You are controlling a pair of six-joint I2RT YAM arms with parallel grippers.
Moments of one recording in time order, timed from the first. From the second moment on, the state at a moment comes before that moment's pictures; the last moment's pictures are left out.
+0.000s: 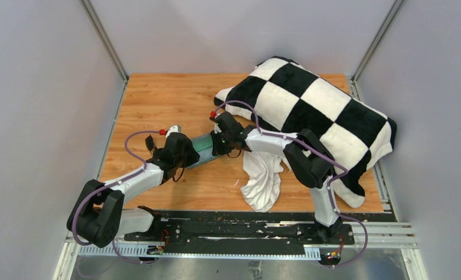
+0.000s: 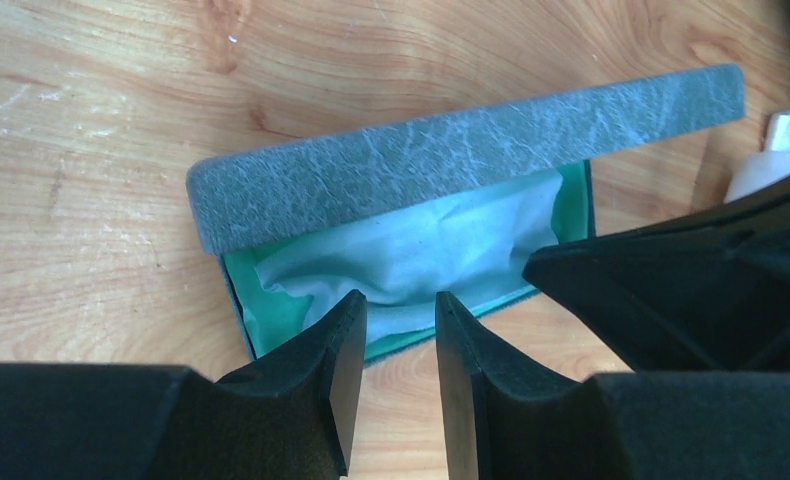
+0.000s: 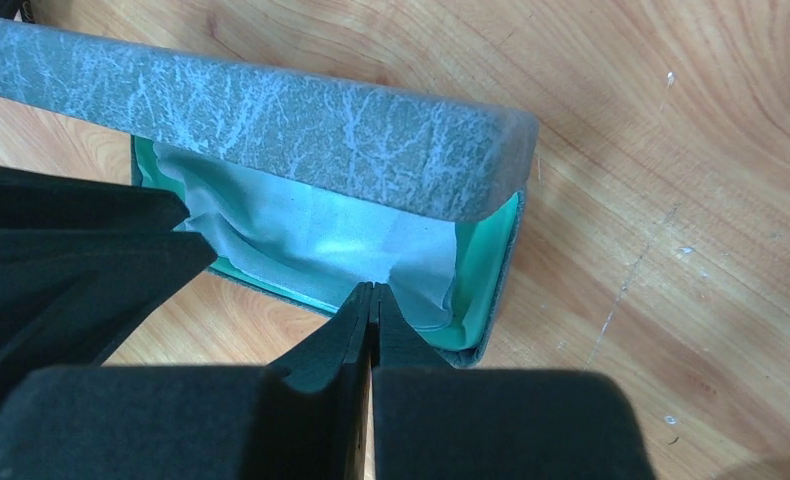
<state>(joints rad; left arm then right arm) -0.41 1.22 0.48 0.02 -0.13 -0.73 0.83 2.05 1.42 -0.19 -0.19 0.40</state>
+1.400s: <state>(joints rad) -0.39 1.22 0.48 0.00 -0.08 -0.69 0.86 2.03 1.43 -0.20 -0.21 0.39</state>
